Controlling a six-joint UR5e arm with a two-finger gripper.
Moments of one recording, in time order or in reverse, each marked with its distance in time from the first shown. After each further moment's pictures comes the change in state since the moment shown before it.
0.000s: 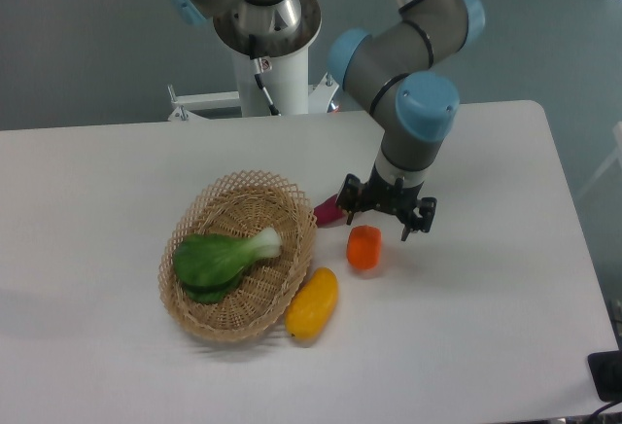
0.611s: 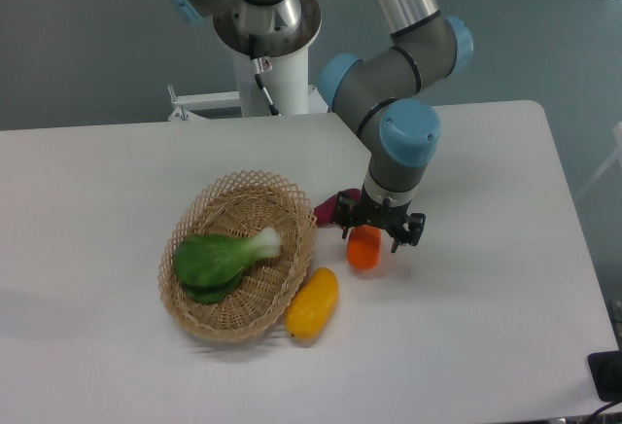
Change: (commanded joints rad) arm -0.012 -0.011 -0.014 0.016 0.028 0.000
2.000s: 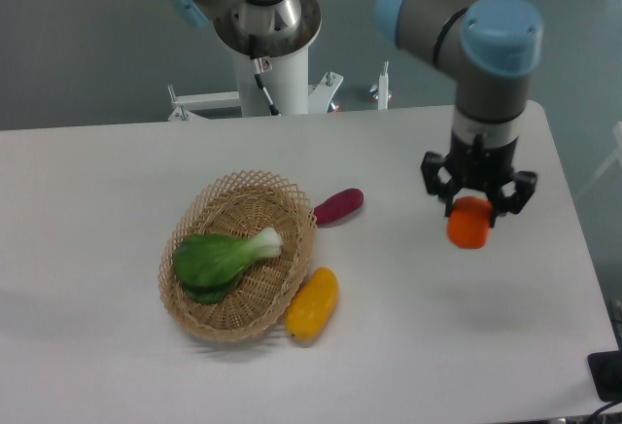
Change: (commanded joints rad) arm 0.142 0.089 0.483 -0.383 0.063 0.307
